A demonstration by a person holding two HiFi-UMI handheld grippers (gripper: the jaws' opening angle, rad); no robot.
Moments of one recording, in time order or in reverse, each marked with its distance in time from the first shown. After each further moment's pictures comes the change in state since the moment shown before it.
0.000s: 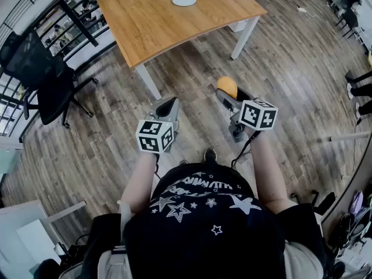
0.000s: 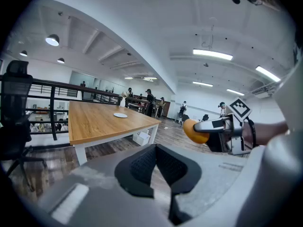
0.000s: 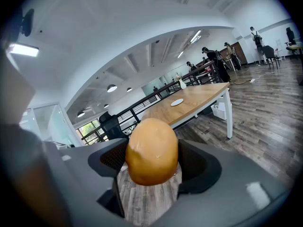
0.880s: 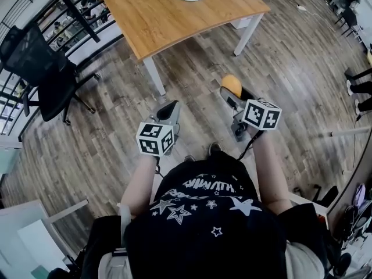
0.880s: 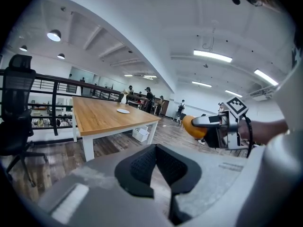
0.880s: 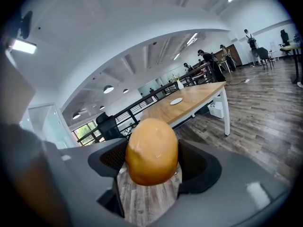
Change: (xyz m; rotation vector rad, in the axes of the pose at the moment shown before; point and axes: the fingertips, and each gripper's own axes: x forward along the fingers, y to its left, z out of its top) left arm -0.057 0.023 -0.035 -0.023 0.026 -0.026; right arm -0.001 0.038 -0.033 0.021 -0.025 -0.051
